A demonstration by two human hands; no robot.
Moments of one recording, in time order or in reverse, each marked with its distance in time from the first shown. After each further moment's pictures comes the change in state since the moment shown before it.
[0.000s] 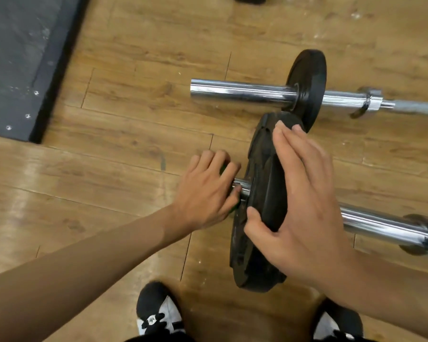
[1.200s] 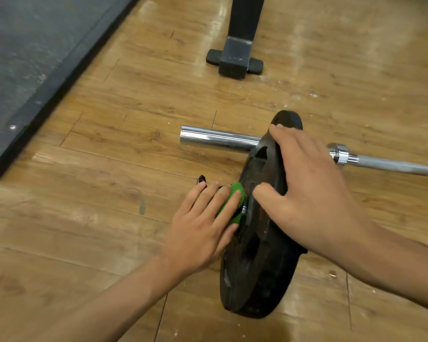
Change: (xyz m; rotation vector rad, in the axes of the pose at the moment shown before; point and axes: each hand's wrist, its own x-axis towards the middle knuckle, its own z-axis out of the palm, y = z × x) left_hand 0.000 0.000 0.037 0.083 0.192 0.046; right_hand 0.060 0.007 -0.015 -0.301 -0.069 0.103
